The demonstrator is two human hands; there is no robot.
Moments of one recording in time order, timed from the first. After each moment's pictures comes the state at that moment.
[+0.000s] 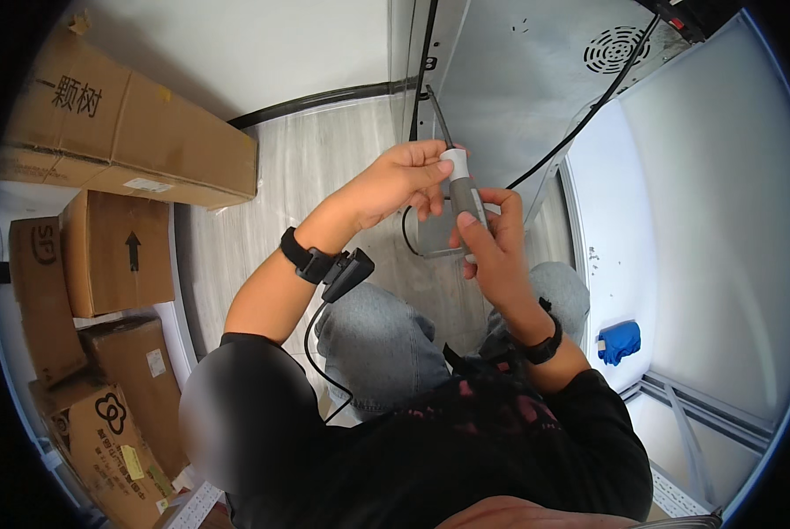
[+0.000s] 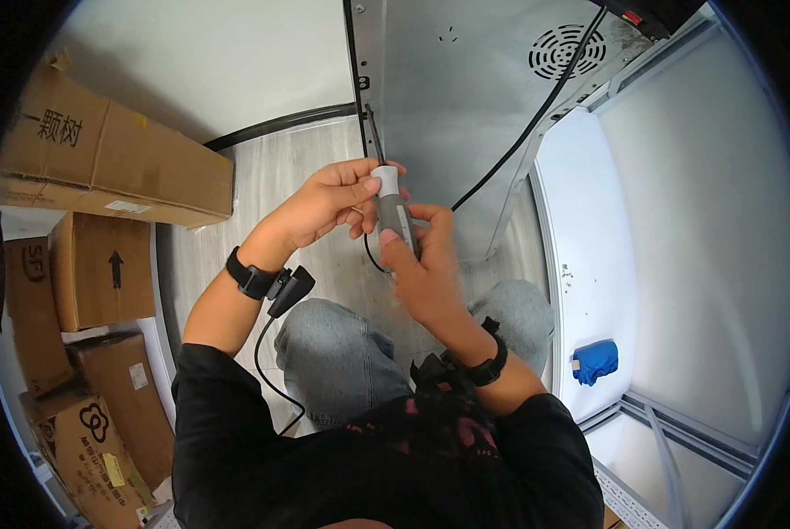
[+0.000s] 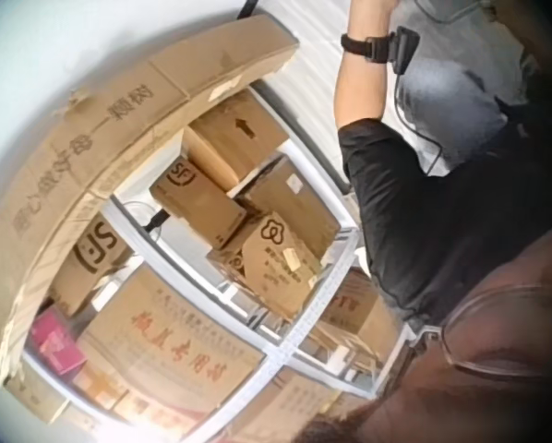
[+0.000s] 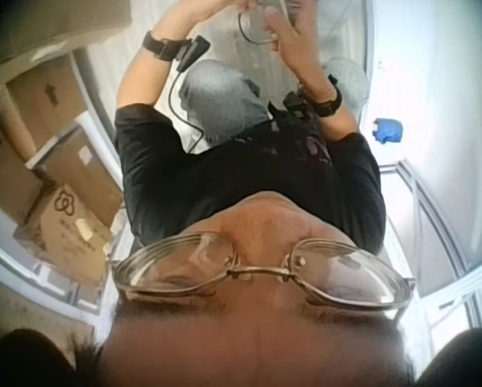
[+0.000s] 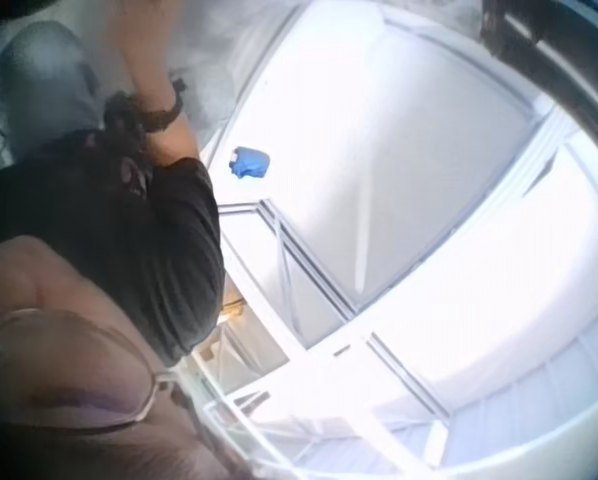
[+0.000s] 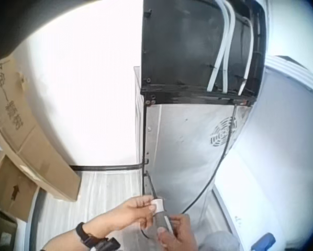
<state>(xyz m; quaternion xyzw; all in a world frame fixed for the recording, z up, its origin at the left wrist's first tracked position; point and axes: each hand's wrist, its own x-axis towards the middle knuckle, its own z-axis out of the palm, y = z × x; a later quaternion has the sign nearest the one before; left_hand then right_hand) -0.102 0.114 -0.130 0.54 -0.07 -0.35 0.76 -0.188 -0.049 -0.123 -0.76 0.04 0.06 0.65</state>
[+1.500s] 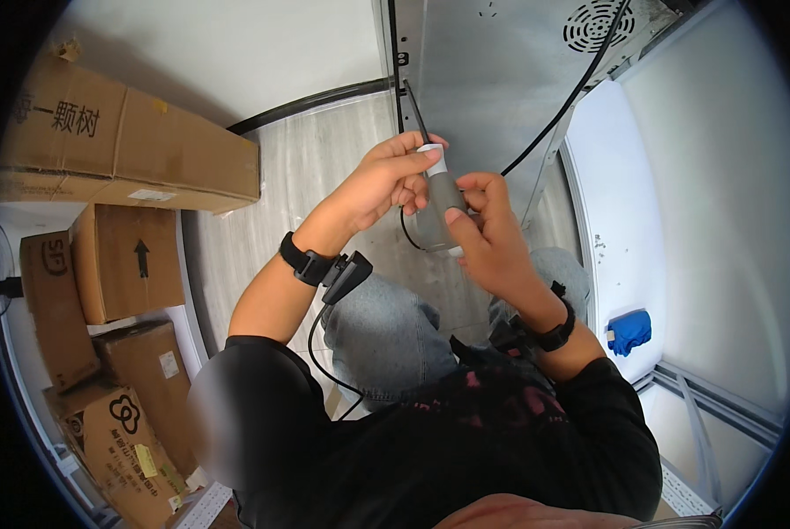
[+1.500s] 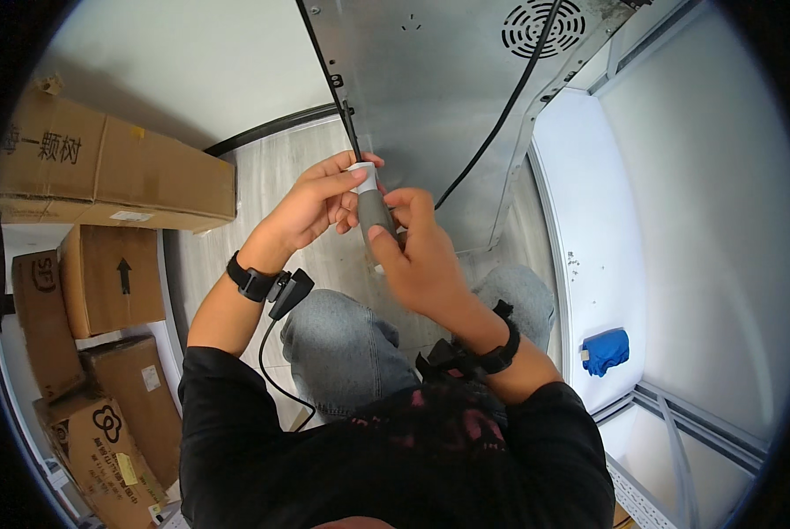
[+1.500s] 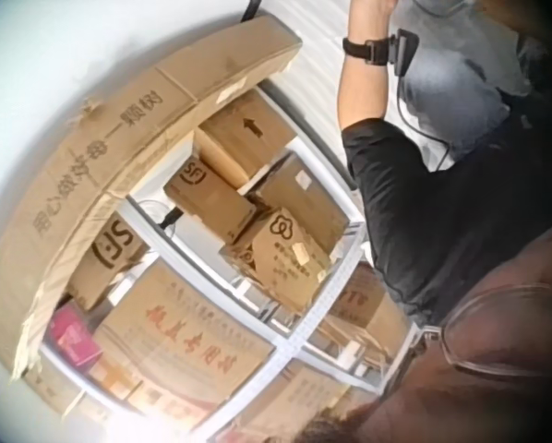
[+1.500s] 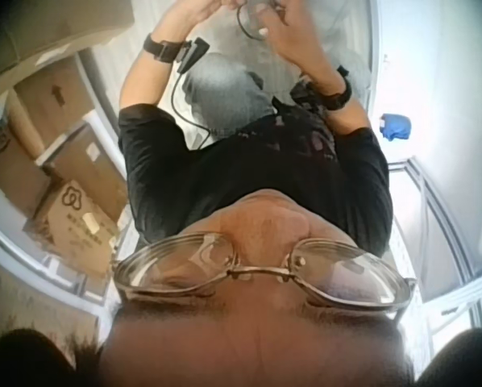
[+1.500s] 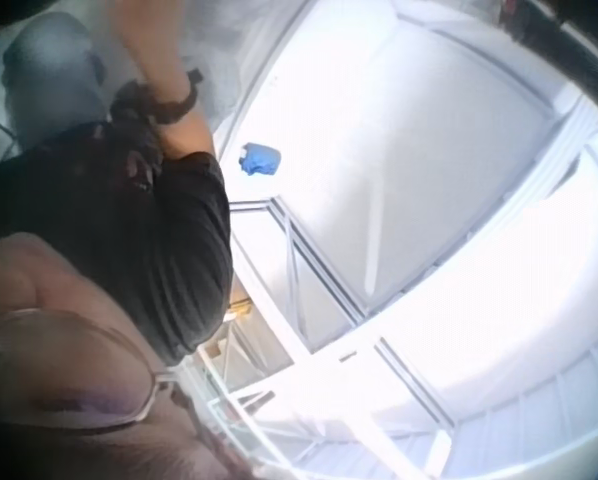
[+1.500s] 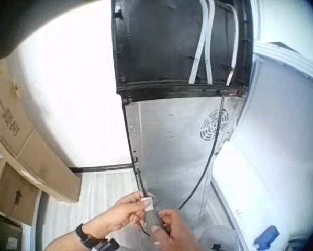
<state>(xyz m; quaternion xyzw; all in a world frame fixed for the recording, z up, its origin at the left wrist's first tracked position) -0.106 0.103 -0.129 0.52 0.00 -0.33 0.79 -0.180 -0.069 -0.120 -0.74 -0.03 0.11 0.66</state>
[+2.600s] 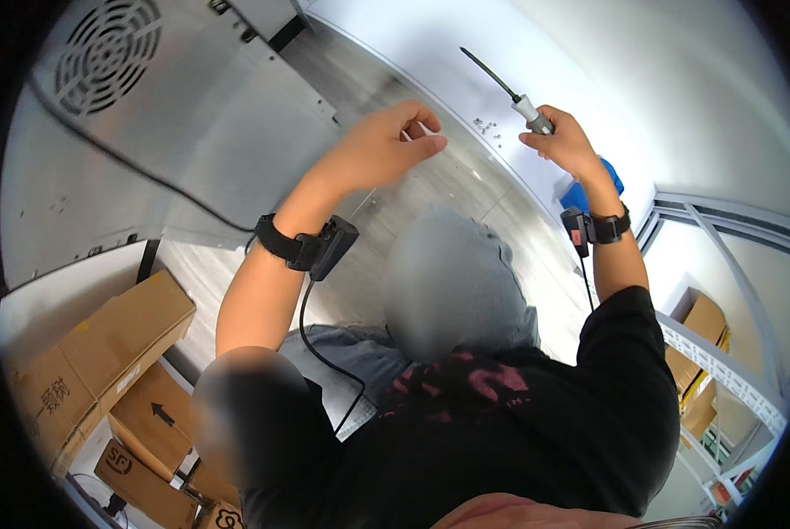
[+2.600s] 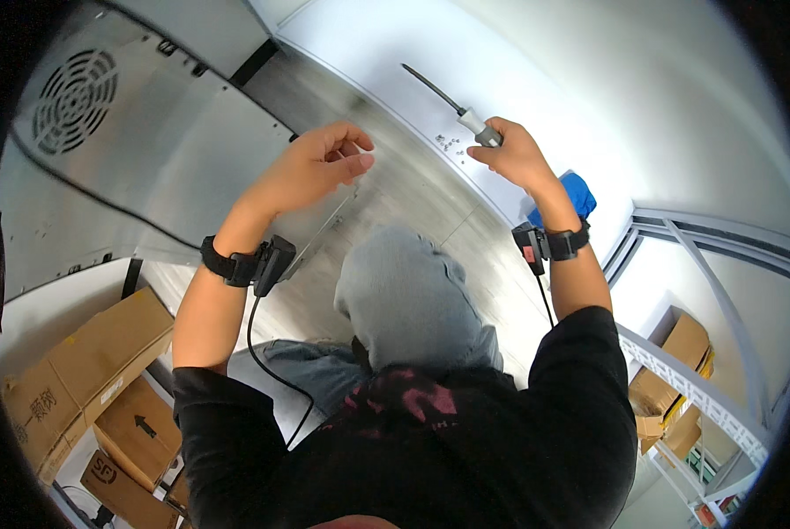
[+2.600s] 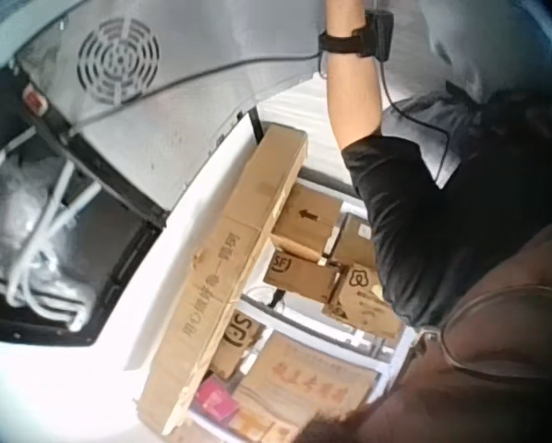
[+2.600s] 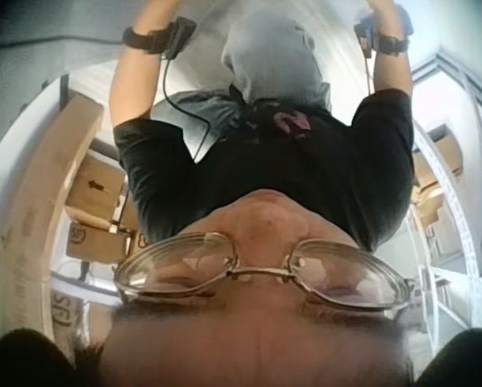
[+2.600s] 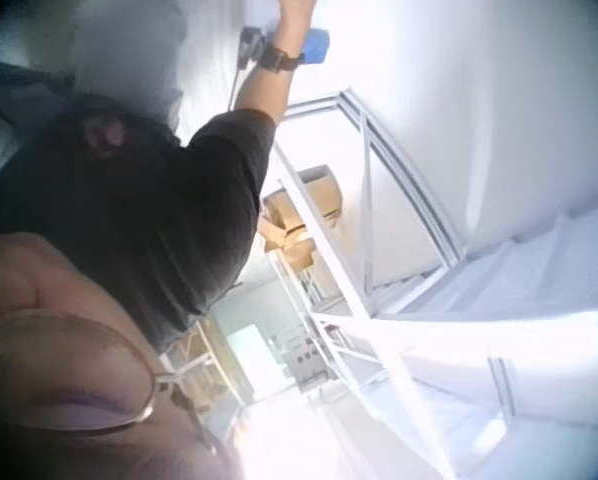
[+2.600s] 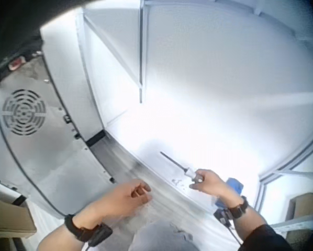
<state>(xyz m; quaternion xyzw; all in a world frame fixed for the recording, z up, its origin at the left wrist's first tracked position) -0.089 -0.206 -0.190 0.72 -0.36 -0.40 0.43 -0.242 -0.467 -0.229 -0.85 0.29 0.08 0.44</state>
